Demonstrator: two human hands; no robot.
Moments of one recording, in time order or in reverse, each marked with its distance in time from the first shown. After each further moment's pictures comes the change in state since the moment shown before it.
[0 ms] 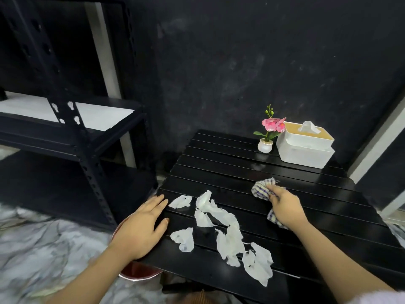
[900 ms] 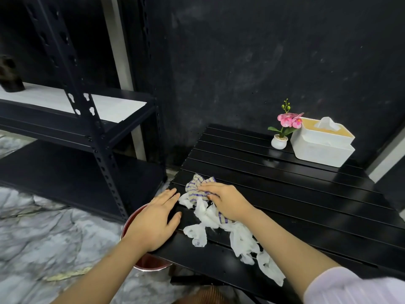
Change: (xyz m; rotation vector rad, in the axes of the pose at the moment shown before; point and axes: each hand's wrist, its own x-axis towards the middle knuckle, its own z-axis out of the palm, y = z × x) left_hand 0.000 -0.004 0.003 0.024 -0.004 0.010; right_hand -0.011 -0.107 0.090 0.019 -0.441 -0.589
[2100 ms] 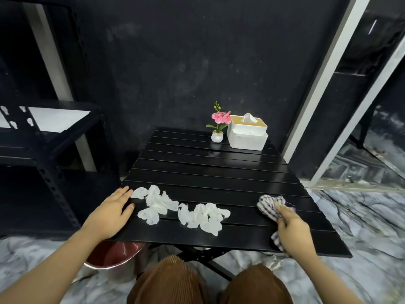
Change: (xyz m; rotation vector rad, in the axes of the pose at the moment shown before) left_hand -0.008 0.008 -0.007 -0.003 -0.060 -0.020; right_hand -0.275 0.049 -0.054 -0.012 0.703 0.821
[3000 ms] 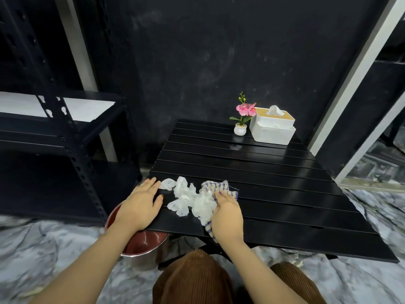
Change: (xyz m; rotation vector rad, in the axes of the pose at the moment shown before) left_hand -0.003 0.000 0.004 0.030 0.068 0.037; right_hand -0.052 -0.154 0.139 -0.024 -0.130 -0.237
